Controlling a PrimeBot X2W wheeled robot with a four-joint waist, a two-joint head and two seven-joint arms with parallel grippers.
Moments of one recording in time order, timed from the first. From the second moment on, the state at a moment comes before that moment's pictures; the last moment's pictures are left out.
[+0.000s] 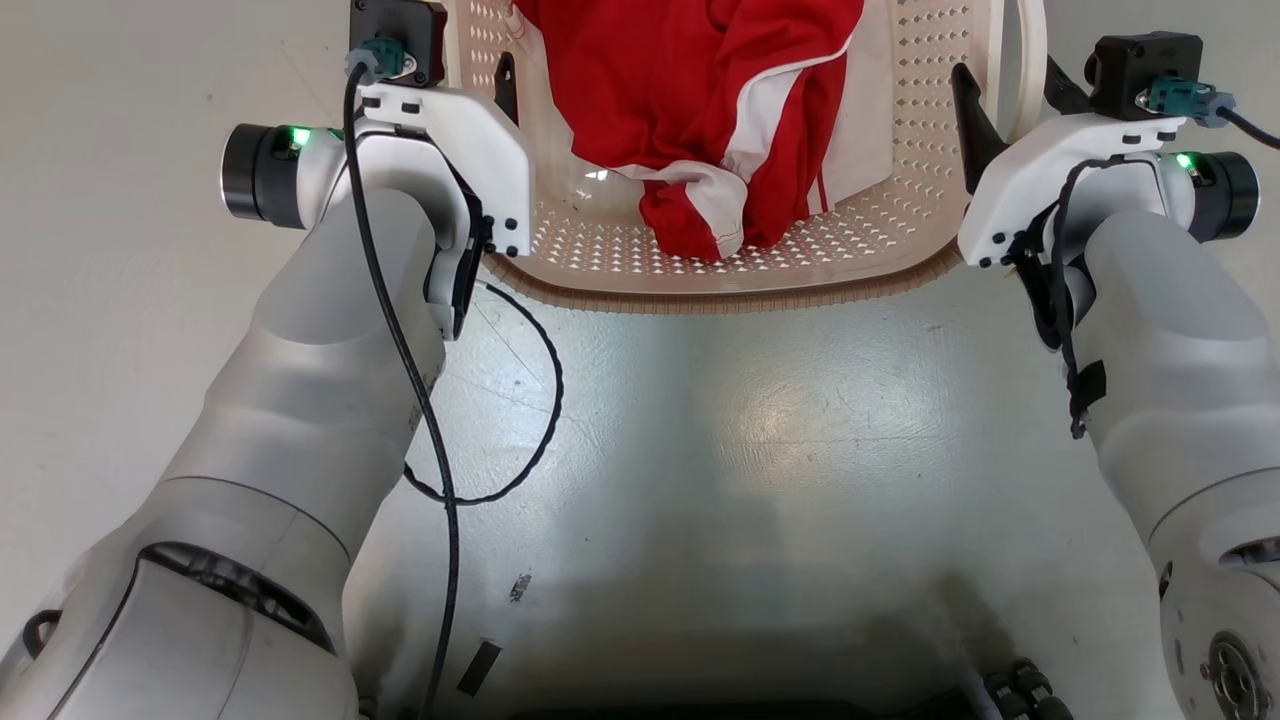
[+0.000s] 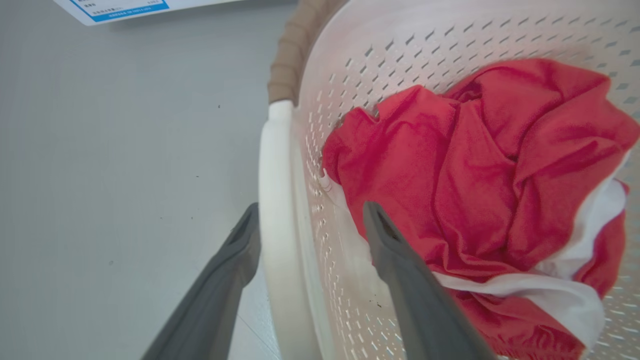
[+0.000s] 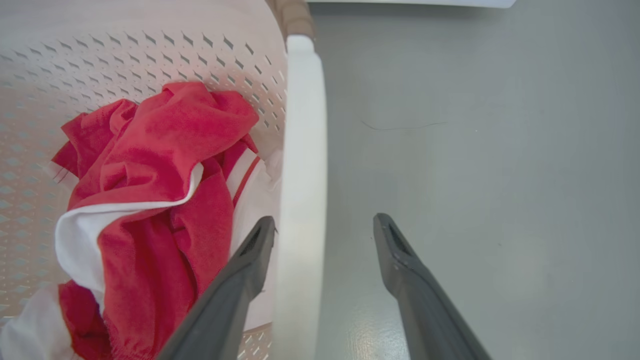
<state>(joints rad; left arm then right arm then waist) -1.20 0.03 -0.70 1.18 -0.65 0.14 -0.12 -1.16 -0.08 -0.07 1.29 -0.01 0.12 -0.18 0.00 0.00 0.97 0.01</state>
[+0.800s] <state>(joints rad) -1.22 0.03 -0.79 1.20 -0.74 0.16 -0.12 -1.17 -0.09 0.02 1.30 0.06 0.13 -0.20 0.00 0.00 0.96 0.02</state>
